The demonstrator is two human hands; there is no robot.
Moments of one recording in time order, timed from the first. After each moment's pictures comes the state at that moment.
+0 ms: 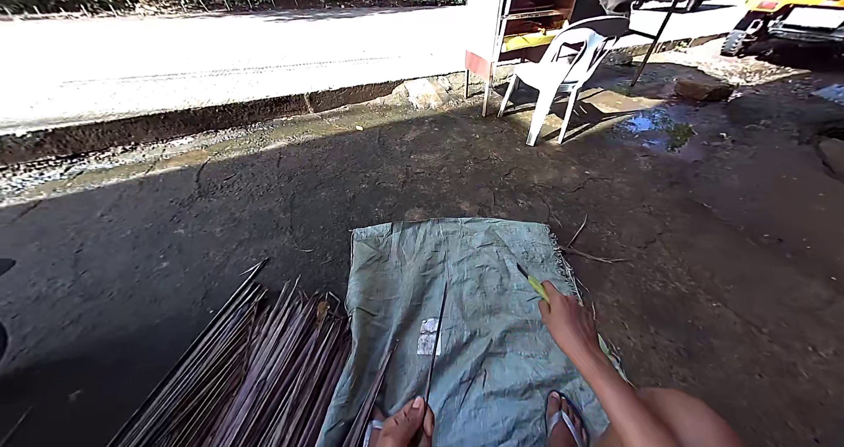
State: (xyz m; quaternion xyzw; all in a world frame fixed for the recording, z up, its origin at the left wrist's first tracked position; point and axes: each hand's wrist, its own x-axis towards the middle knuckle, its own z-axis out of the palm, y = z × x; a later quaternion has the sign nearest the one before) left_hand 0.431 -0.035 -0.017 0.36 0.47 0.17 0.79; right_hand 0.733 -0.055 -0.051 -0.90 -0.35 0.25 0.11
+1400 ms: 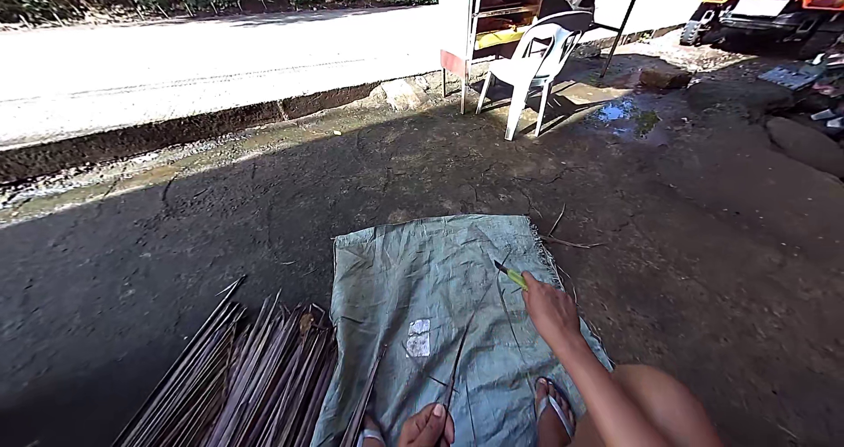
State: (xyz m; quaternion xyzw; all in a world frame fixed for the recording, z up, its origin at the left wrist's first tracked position) left_hand 0.465 -0.053 -0.023 0.47 0.44 0.12 0.76; right_hand 0.737 -0.058 -0.041 -0.91 -0.34 0.23 0.05
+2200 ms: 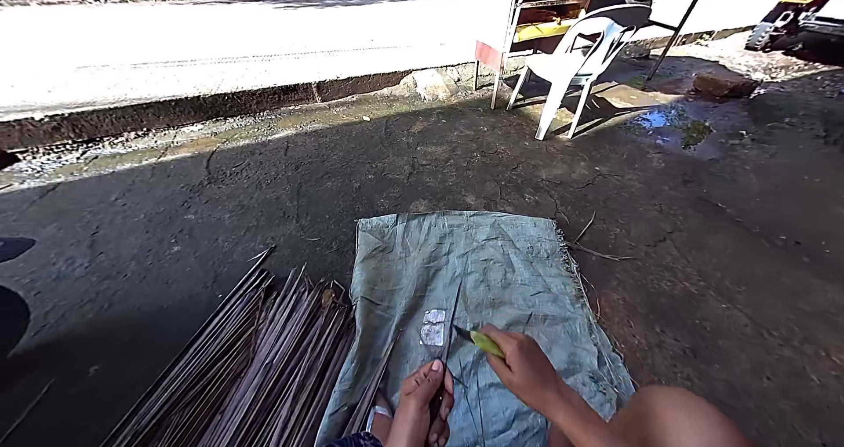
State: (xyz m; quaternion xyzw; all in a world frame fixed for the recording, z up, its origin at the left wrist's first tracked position) left_hand 0.459 -0.025 -0.023 0.38 0.43 0.20 0.79; right_hand 0.656 -0.076 -0.073 -0.66 -0.63 0.22 0.34
